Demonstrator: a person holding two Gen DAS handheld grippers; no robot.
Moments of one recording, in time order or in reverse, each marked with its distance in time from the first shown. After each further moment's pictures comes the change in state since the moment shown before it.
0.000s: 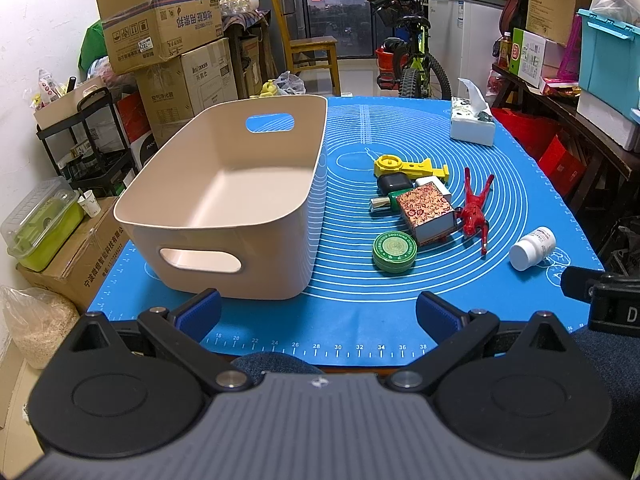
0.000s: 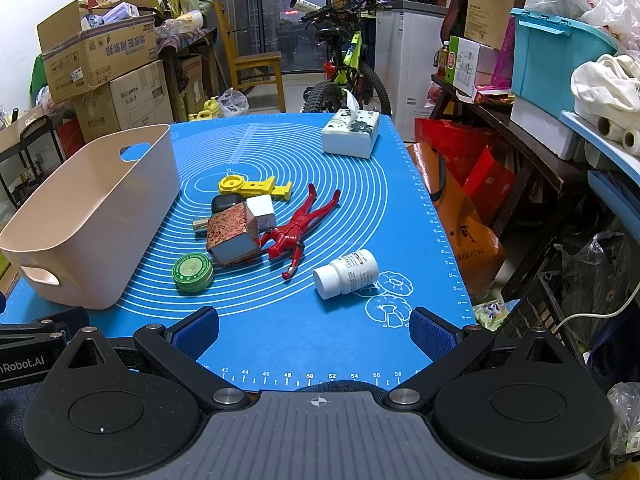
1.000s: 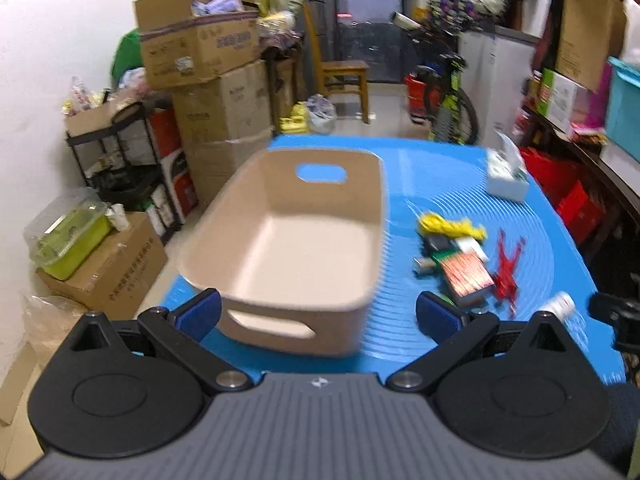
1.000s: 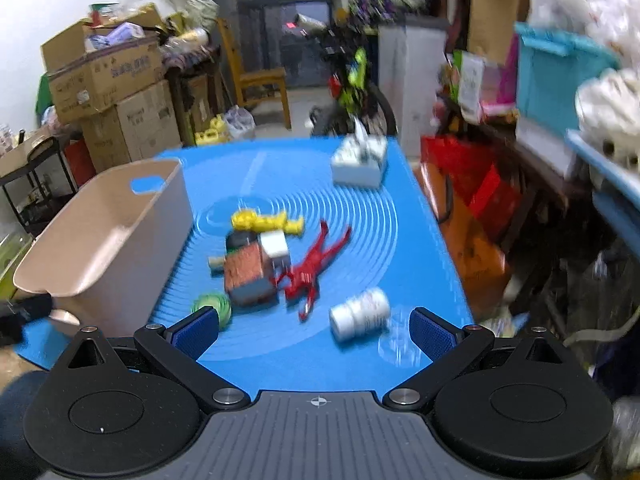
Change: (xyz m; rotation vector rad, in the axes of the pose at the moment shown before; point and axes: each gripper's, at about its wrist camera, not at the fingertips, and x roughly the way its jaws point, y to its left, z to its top) left arm -0.019 0.059 0.062 -0.077 -0.050 0.063; right arm -0.019 0.010 0.044 -0.012 -0.058 0.021
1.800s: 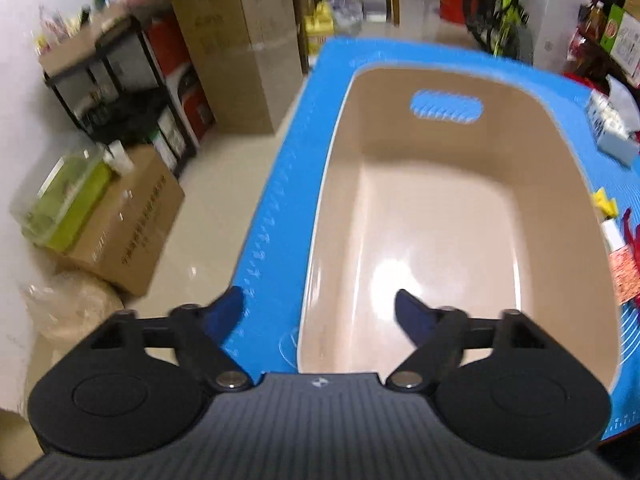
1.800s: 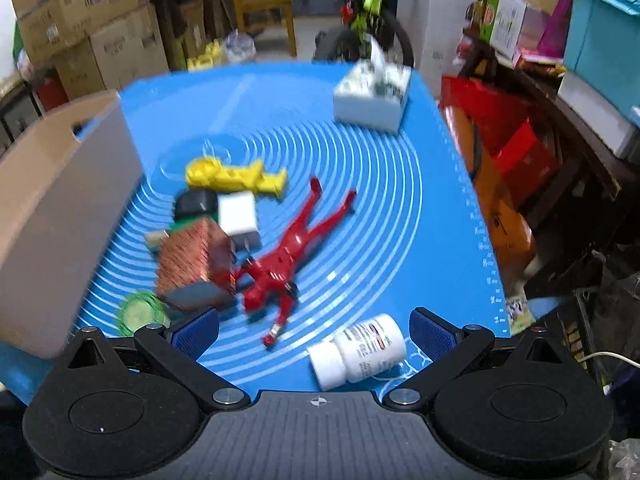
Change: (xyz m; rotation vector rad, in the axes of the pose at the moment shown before) left arm 0.173 0.115 0.041 0.043 0.349 0.012; right arm 0.157 -0.018 0.027 -0.041 0.277 0.002
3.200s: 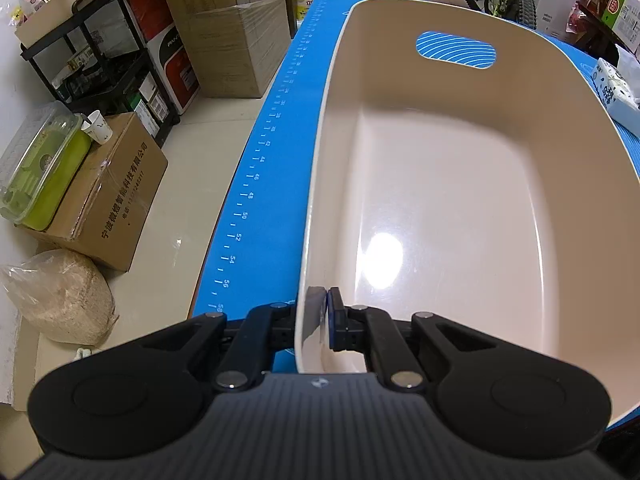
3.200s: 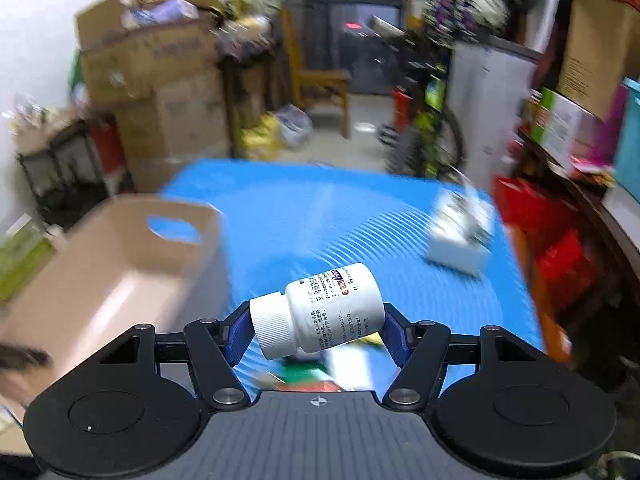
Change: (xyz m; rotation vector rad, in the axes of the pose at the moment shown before) left arm 0.031 0.005 -0.009 0.015 0.083 -0.038; right arm -0.043 0.100 0.086 -0.119 -0.270 0.122
